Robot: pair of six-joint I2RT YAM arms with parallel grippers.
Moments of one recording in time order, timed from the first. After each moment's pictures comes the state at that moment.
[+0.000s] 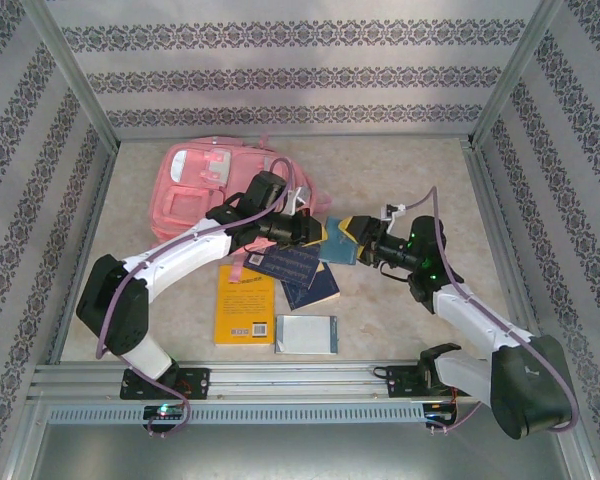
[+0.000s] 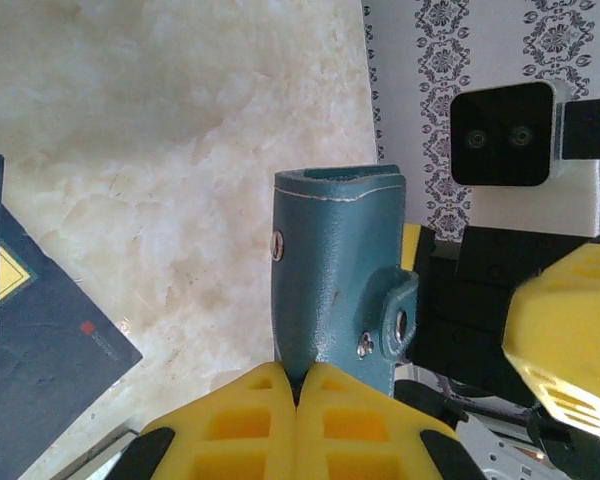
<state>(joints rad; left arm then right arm) -0.63 1.61 1.24 -0.31 0.61 -0.86 0.28 1.10 0.47 0.42 -0.78 1.33</state>
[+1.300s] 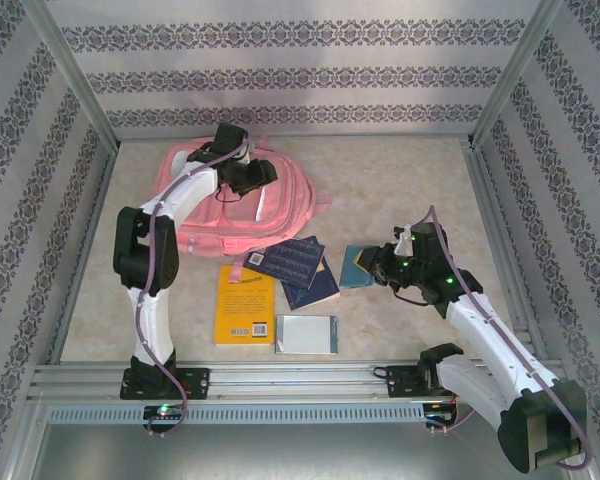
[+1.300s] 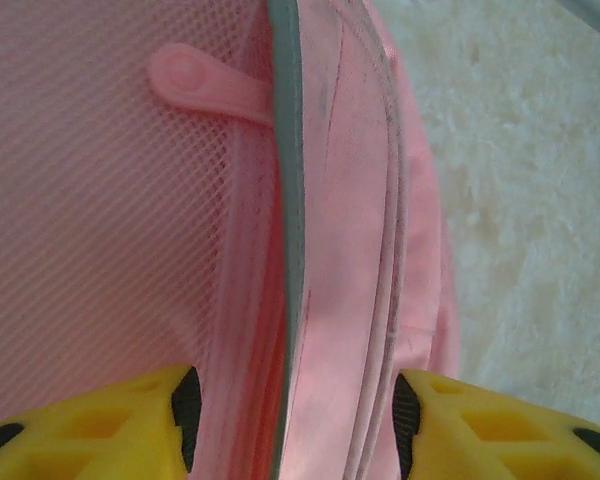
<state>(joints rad) -0.25 2.07 1.76 -0.61 0.36 -0.59 0.25 0.90 0.58 -0.40 -0.61 1.00</state>
